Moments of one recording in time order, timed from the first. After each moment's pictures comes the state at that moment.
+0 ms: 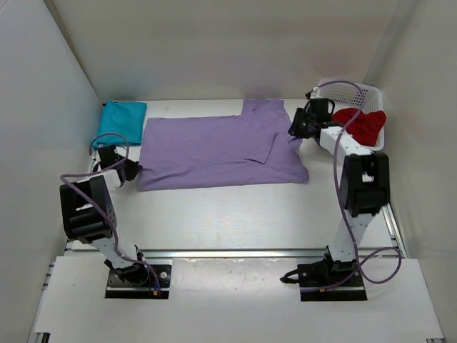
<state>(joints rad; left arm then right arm) 0.27 1.65 0.78 0.10 0.13 -0.86 0.08 1.94 1.46 -0.19 -0.15 0.26</state>
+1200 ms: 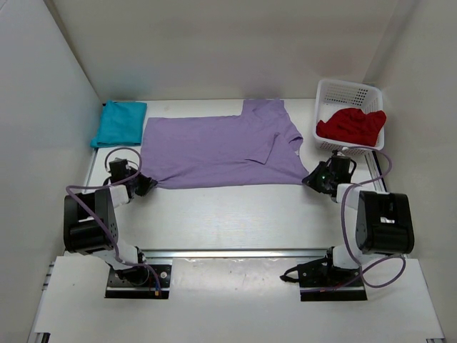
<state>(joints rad) 0.19 1.54 0.55 0.17 0.23 -0.87 -0.09 1.52 0.58 0.18 -0.26 0.53</state>
